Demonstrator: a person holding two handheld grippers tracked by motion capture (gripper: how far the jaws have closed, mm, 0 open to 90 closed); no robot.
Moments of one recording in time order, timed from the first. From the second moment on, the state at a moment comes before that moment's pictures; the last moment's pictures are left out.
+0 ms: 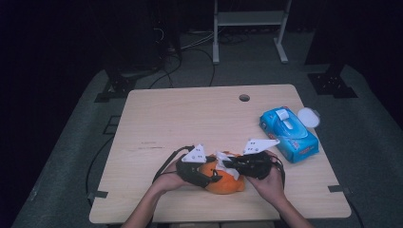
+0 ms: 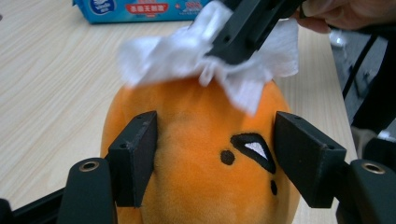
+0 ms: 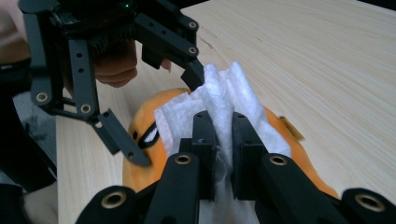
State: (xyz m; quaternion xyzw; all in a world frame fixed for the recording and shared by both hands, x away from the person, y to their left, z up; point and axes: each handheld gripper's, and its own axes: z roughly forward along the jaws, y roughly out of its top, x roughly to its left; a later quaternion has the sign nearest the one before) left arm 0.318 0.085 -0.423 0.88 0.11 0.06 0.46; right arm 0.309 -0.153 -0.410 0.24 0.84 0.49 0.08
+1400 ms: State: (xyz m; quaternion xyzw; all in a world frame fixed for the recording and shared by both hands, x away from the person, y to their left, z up) left arm 0.334 0.106 -0.430 0.86 0.15 0.03 0.49; right arm 0.332 -0.196 -0.433 0.32 0.82 0.47 0.04
